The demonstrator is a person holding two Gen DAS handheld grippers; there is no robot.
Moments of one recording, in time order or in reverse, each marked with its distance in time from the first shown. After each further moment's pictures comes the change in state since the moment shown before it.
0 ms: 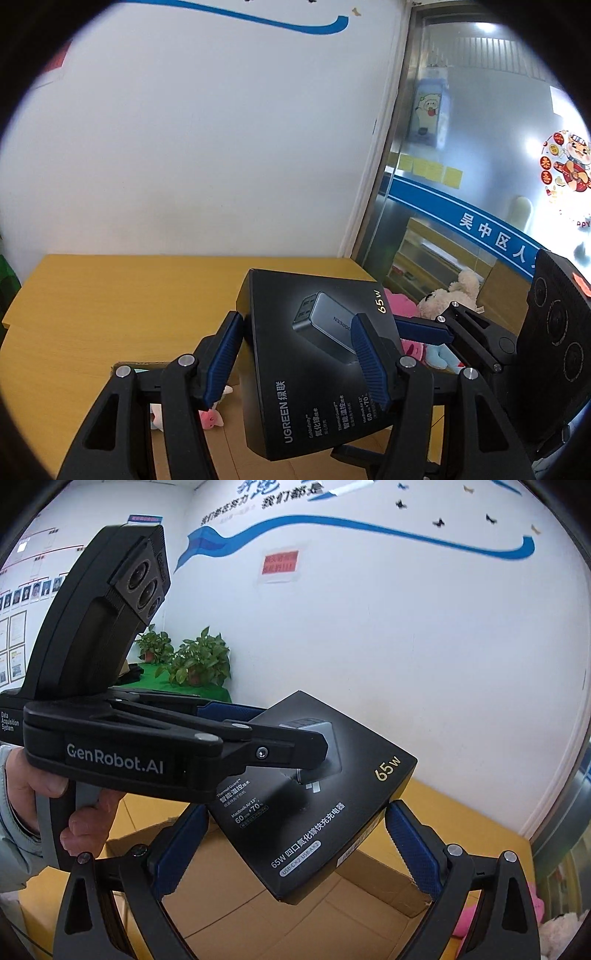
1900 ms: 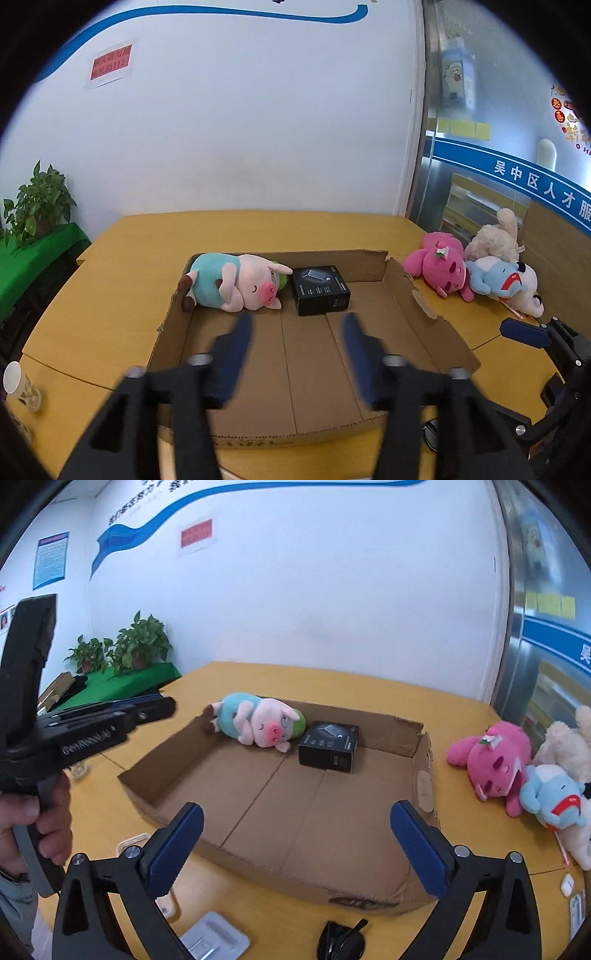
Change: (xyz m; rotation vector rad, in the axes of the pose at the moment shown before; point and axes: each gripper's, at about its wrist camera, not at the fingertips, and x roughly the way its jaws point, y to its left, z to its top) left arm -0.120 -0.039 -0.166 0.021 0.014 0.294; right arm -0.092 0.087 -0.143 0.299 0.141 -0.216
